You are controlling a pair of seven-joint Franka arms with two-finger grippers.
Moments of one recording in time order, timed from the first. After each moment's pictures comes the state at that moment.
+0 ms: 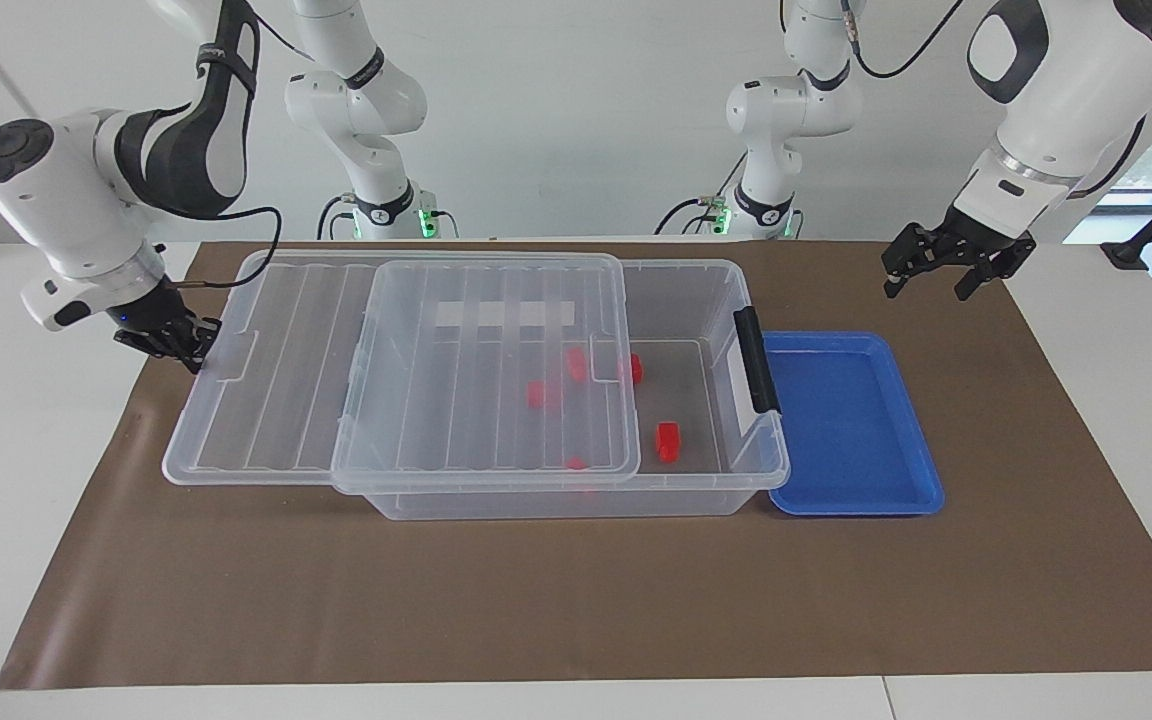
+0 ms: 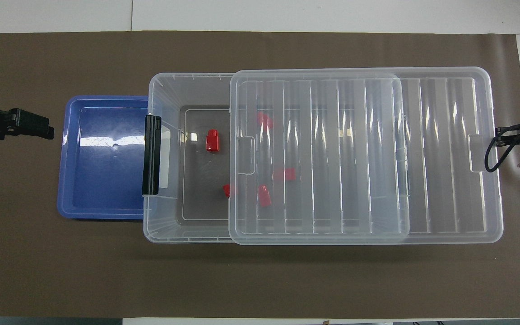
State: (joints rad) left arm -0.03 0.01 -0.04 -1.60 -0.05 1.61 0.02; right arm -0.04 0.06 -0.18 -1.89 0.01 1.95 -0.19
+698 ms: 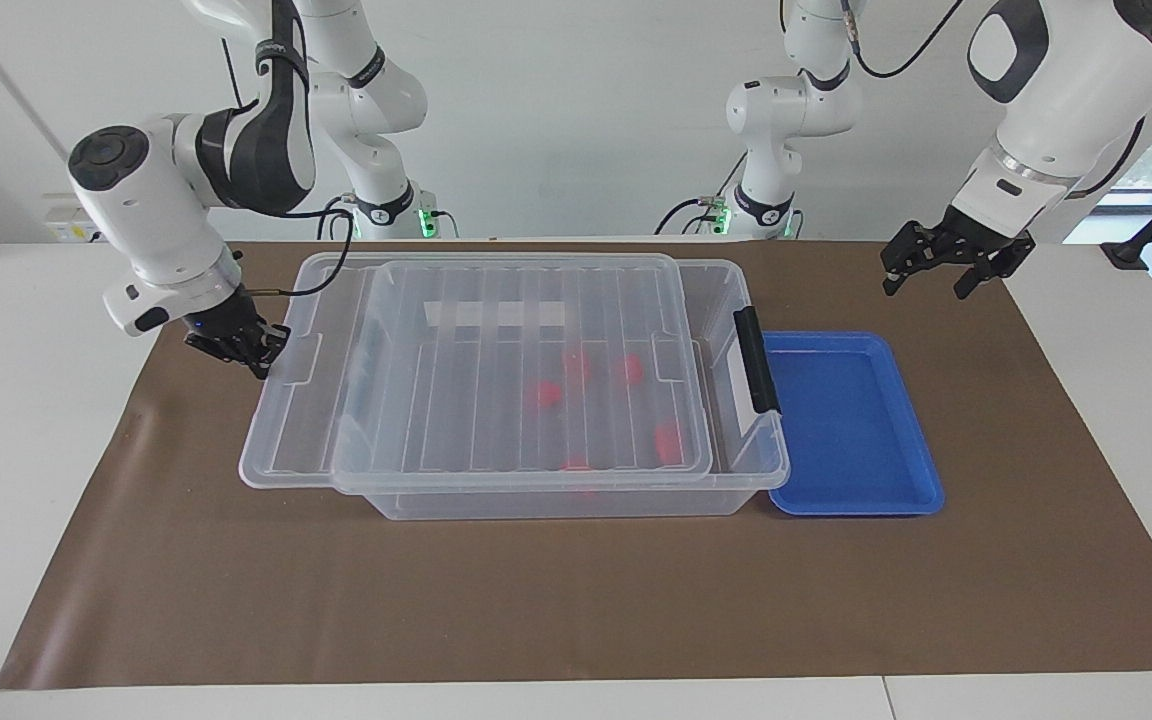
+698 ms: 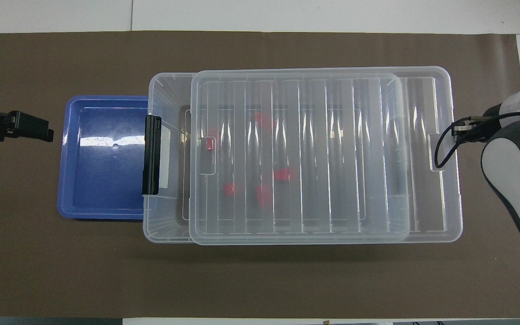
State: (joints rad) left arm -0.03 0.01 -0.04 -1.60 -0.05 1.60 0.04; right arm 0.06 0.05 -0.13 -1.90 0.01 1.95 0.02
